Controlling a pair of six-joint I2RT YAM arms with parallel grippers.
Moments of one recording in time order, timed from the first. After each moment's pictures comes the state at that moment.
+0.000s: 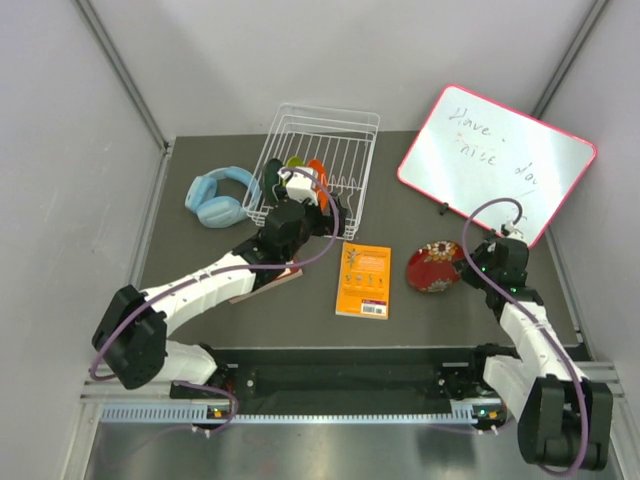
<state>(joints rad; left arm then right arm) -0.75 1.36 0.89 0.26 -0.27 -0.36 -0.09 0.87 0.38 -0.16 -0.14 0.56</state>
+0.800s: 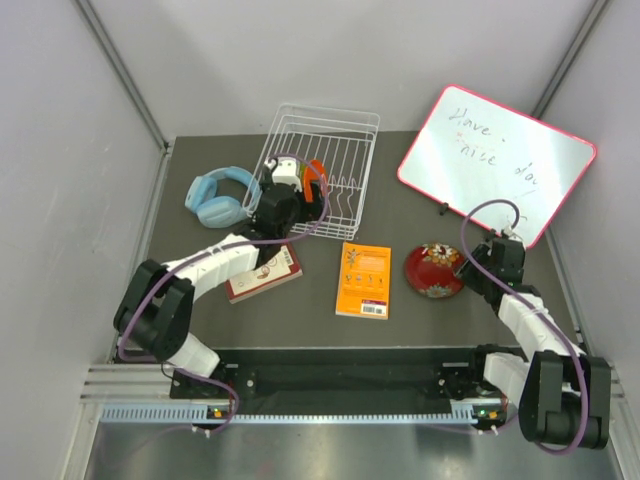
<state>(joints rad) -0.56 1.52 0.92 0.27 -0.24 -0.35 -0.11 1.01 0.37 -0.13 -0.09 0.56</state>
